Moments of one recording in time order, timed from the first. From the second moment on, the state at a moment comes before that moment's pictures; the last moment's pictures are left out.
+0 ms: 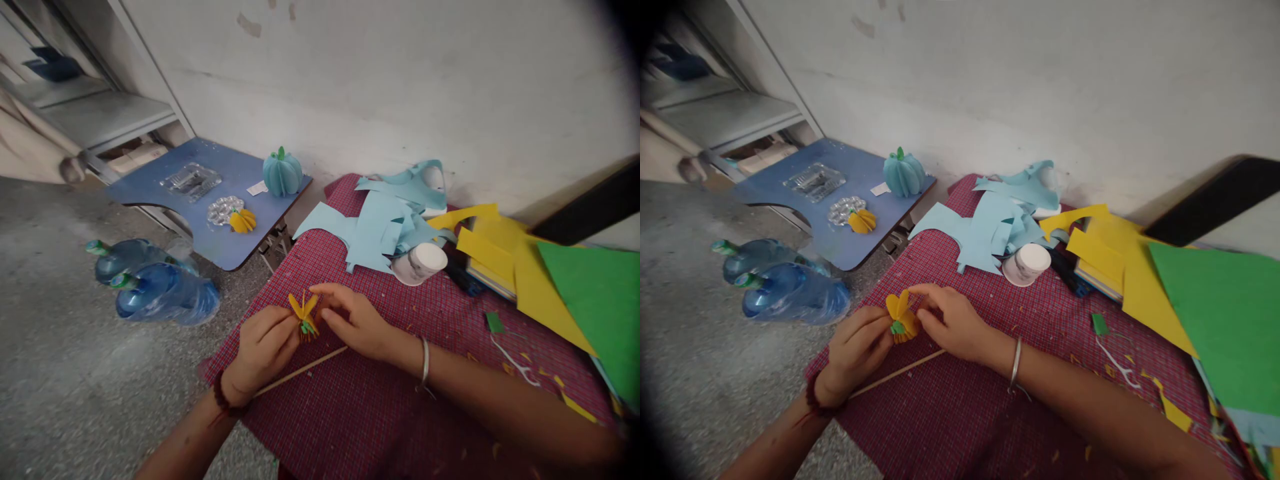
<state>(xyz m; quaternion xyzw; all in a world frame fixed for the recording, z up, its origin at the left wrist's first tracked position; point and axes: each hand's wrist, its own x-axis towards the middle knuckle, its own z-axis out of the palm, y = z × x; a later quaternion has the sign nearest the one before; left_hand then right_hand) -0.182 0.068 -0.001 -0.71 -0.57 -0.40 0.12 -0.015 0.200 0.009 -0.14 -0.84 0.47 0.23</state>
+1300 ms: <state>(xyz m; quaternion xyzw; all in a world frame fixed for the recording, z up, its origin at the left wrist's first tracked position) -0.180 0.083 0.000 -0.57 -0.66 -0.48 -0.10 -0.043 0.209 -0.002 -0.15 -0.83 0.49 0.23</state>
